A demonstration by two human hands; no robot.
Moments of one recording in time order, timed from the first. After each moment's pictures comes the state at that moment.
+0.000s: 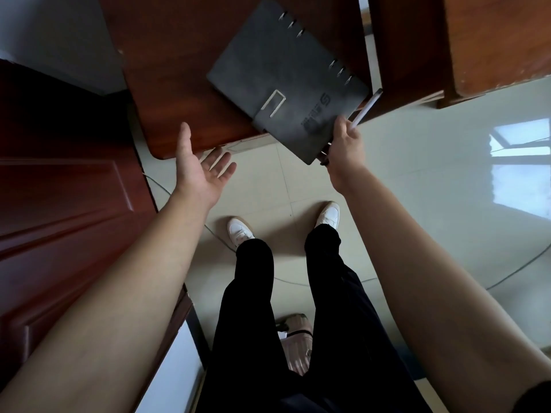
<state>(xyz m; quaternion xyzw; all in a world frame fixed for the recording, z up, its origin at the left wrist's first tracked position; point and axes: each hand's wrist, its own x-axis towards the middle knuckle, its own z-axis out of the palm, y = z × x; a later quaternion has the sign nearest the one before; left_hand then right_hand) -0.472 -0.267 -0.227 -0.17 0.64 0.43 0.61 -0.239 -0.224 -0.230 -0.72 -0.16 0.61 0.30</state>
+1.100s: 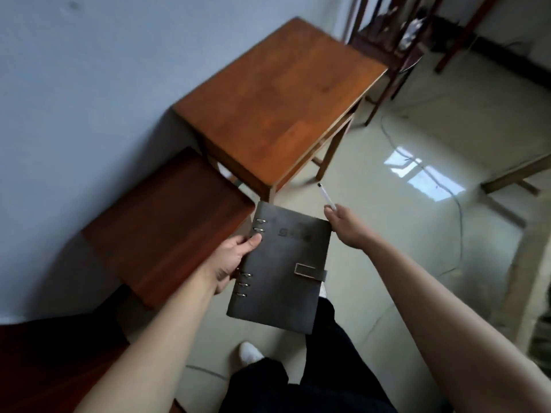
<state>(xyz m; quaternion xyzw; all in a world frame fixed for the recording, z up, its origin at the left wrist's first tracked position) -0.358 -0.276 -0.038 0.37 0.50 0.06 0.78 -0.087 -0.358 -0.018 -0.82 -0.35 0.41 0.19</state>
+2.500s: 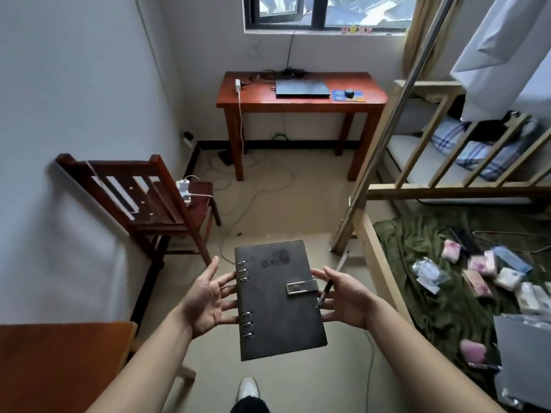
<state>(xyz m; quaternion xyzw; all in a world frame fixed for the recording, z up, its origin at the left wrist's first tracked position) 0.423 -0.148 0.082 0.42 0.29 -0.23 0.83 0.532 -0.448 0.073 -0.57 0.15 0.48 0.65</state>
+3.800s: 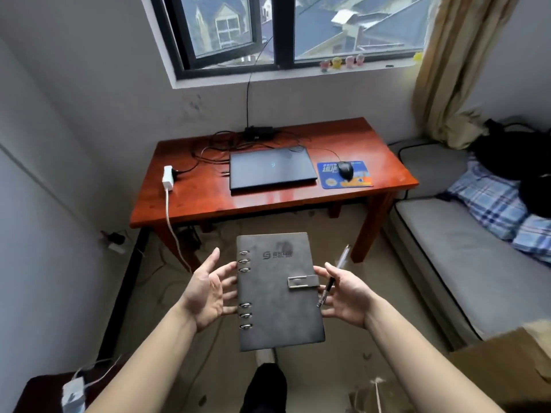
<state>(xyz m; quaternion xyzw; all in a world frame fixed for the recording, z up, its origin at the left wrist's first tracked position) 1.337 -0.024 0.112 0.49 0.24 -0.25 0.80 1.405 -0.324 0.081 -0.51 0.19 0.43 0.72</state>
